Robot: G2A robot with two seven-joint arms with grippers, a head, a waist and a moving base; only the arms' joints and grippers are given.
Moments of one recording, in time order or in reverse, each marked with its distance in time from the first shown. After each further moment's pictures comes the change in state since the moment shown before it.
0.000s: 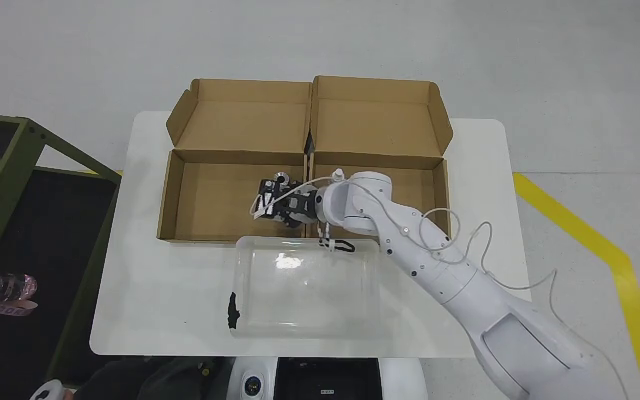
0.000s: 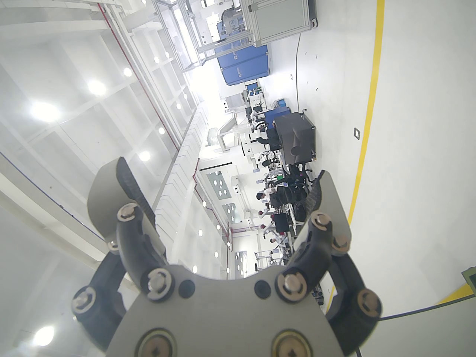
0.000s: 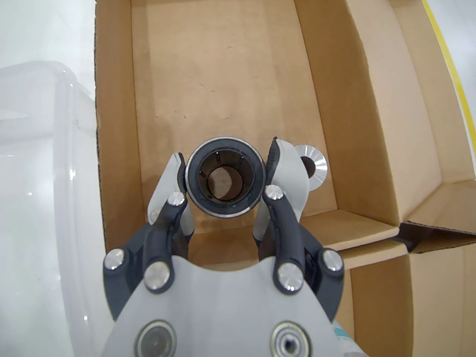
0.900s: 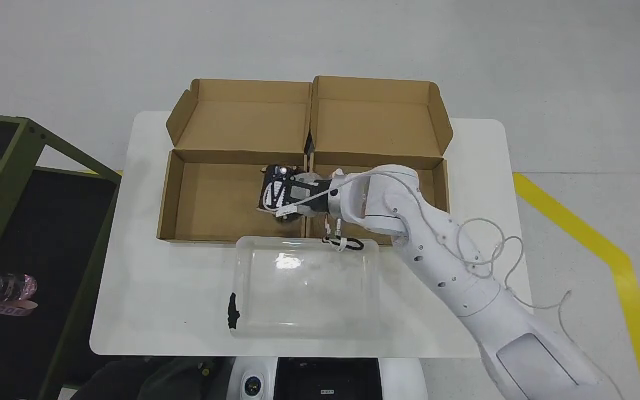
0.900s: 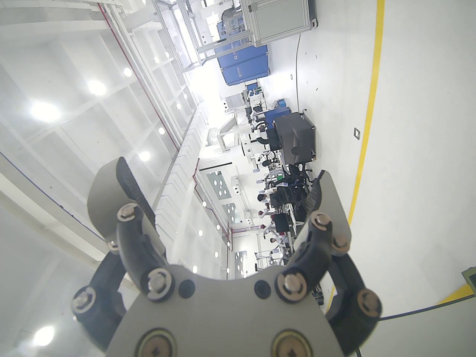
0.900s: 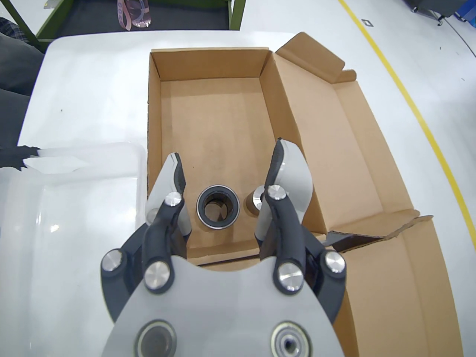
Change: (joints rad) left arm 0.000 0.000 0.000 0.000 0.000 0.000 0.000; right arm -0.124 0.057 0.200 -0.312 0.043 -0.067 0.002
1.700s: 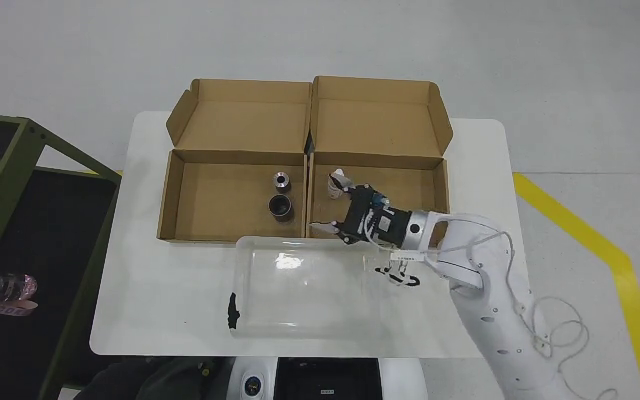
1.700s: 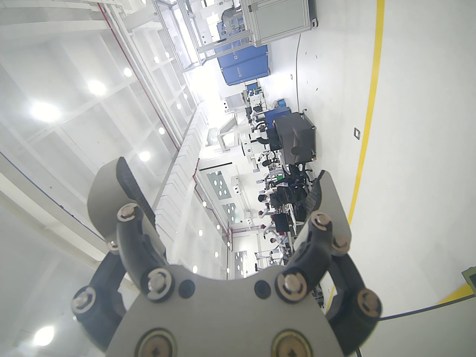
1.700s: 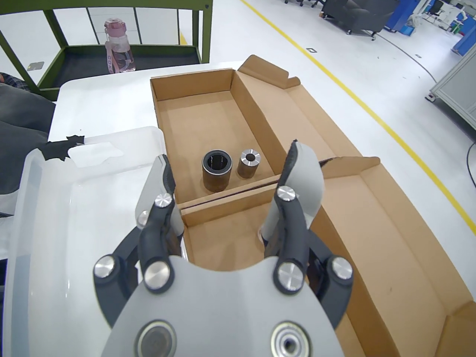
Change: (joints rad) left arm 0.000 0.000 0.000 0.000 0.000 0.000 0.000; right arm -0.458 0.119 0.393 -0.374 -0.077 -0.080 -0.153
